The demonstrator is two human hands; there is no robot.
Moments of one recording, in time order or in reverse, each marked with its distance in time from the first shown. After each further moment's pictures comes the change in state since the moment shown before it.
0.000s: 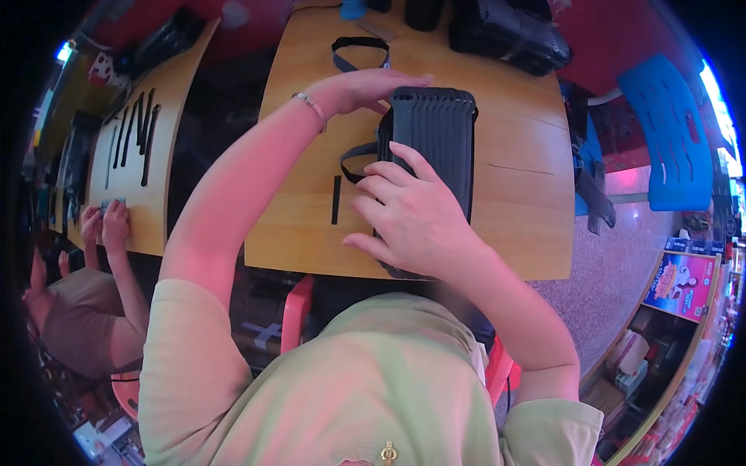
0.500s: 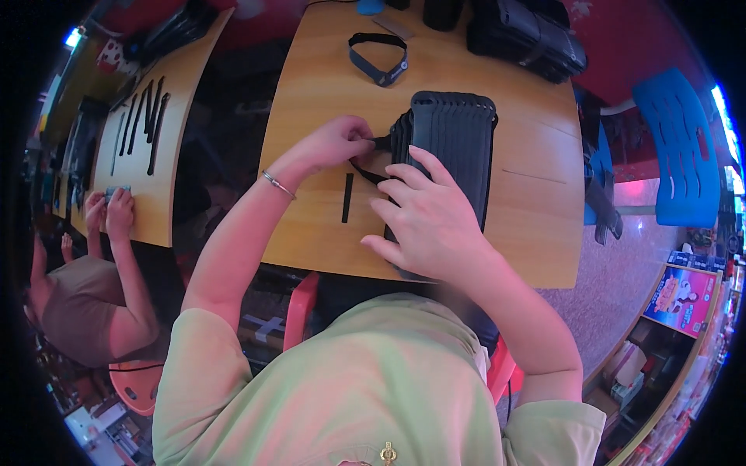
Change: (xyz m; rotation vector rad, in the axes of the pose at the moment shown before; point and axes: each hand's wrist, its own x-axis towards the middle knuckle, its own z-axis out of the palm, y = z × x) left_hand -0.057 -0.095 0.017 -0.005 0.224 0.022; right_hand 0.000 -0.001 0.003 -0.040 -0.084 0.046
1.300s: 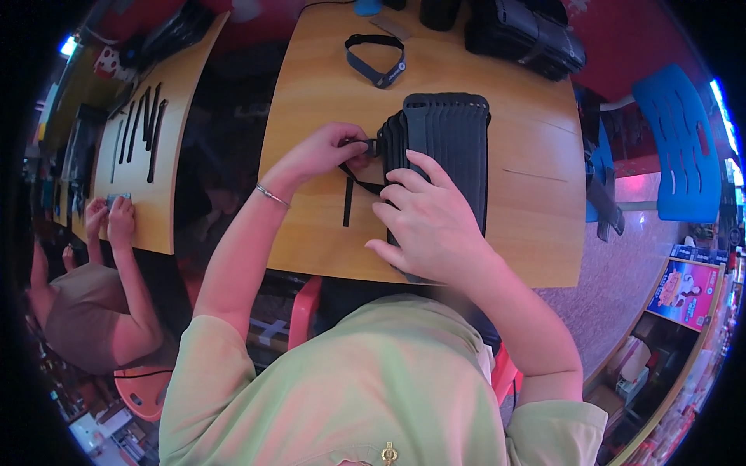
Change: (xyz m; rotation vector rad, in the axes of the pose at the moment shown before) left_hand -0.004 -0.016 -0.002 -0.148 -0.021 0.117; right_hand 0.000 0.002 0.000 0.035 -0.054 0.035
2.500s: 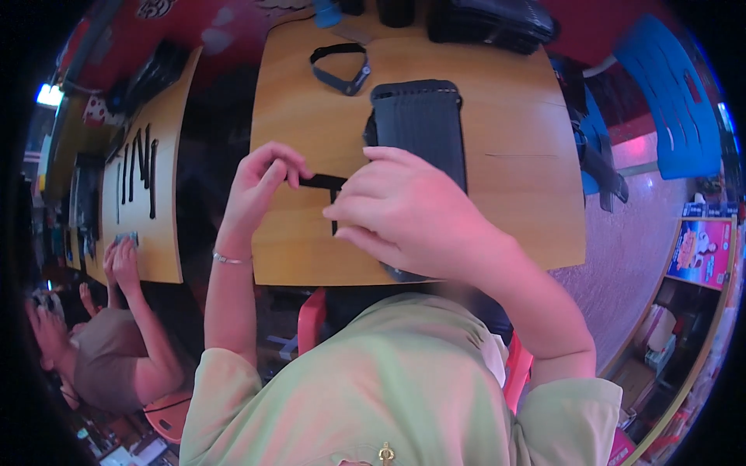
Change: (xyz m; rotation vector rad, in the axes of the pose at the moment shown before) left_hand -0.067 0.049 -0.009 -0.168 0.160 0.284; right_hand -0.002 0.011 -0.031 0.281 0.228 -0.099
